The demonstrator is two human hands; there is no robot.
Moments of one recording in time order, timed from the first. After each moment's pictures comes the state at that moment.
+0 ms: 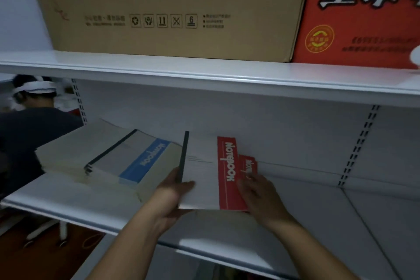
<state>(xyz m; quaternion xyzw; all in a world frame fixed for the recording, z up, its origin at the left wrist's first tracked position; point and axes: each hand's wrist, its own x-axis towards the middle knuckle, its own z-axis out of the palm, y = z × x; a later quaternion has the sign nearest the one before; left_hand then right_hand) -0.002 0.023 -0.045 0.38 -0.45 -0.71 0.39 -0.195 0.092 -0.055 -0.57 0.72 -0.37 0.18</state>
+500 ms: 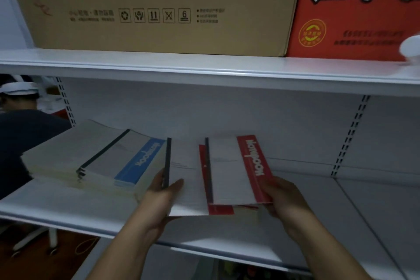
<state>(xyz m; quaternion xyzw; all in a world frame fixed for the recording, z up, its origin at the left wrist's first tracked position) 0.024 0.021 -0.059 0.39 -0.48 -0.66 0.42 -0.199 0.114 -0.045 -0.32 0.67 -0.56 0.37</state>
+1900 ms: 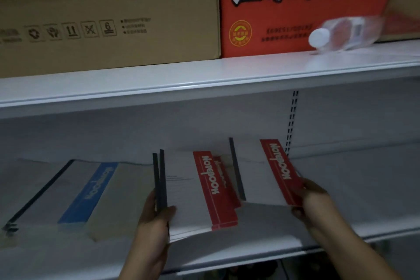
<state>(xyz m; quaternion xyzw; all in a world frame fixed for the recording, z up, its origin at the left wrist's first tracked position) -0.035 0.044 -0.069 0.35 -0.50 -0.65 0.44 -0.270 0.192 -0.060 -0.12 0.66 -0.68 0.28</state>
